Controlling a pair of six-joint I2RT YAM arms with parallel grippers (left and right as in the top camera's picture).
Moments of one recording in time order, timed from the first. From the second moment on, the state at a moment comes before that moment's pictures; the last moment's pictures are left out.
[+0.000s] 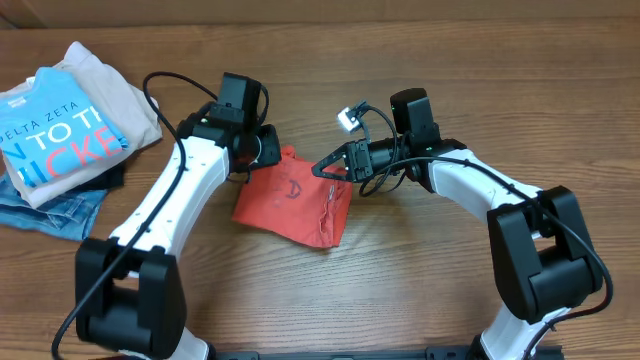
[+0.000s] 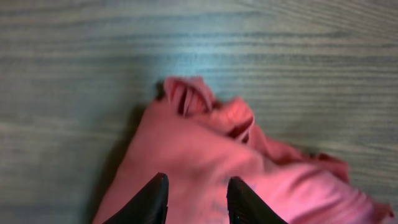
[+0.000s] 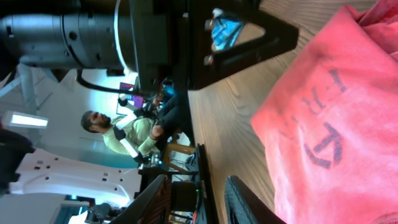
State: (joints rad) left arm -0.25 1.74 1.29 -0.72 0.10 -0.44; right arm 0.34 1.89 1.10 0.01 -1.30 0.46
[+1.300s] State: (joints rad) left arm 0.06 1.85 1.41 -0.72 0.33 -0.16; right arm 0.30 1.94 1.12 -0.30 -0.89 0.32
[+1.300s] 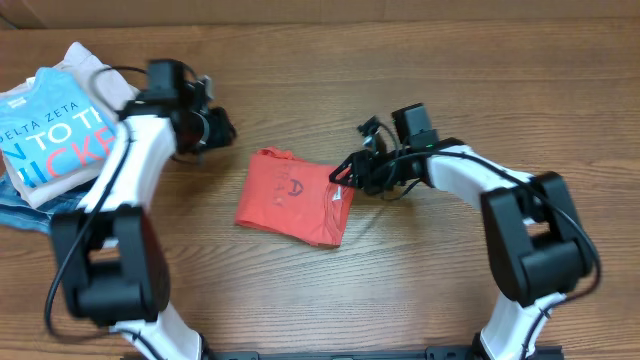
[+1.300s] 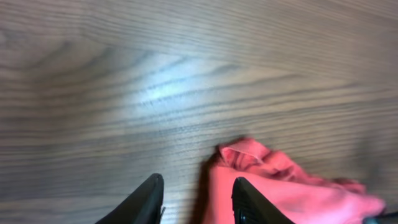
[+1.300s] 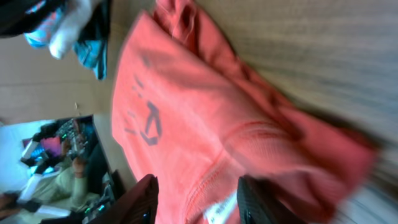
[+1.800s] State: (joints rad) left arm -0.01 1.69 1.18 -0.86 0.59 0.24; right arm 0.52 1.74 1.11 -0.34 -0.77 0.30
